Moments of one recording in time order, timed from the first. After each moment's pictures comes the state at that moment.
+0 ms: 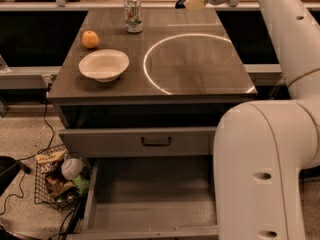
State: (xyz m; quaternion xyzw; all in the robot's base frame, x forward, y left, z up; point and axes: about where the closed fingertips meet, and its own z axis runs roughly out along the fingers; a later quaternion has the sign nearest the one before) arm 0.876 -0.132 0.982 -0.41 0.76 0.01 0.51
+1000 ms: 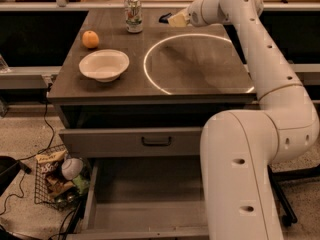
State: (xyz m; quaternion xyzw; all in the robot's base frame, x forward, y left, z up) arm 0.917 -0.089 0.905 -0.34 0.77 0.14 0.53
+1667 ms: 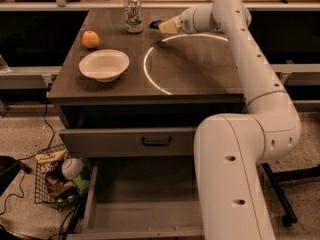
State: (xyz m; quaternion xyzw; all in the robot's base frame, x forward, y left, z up) arm 0.922 -0.055 0.876 -0.33 0.76 0.20 0.52
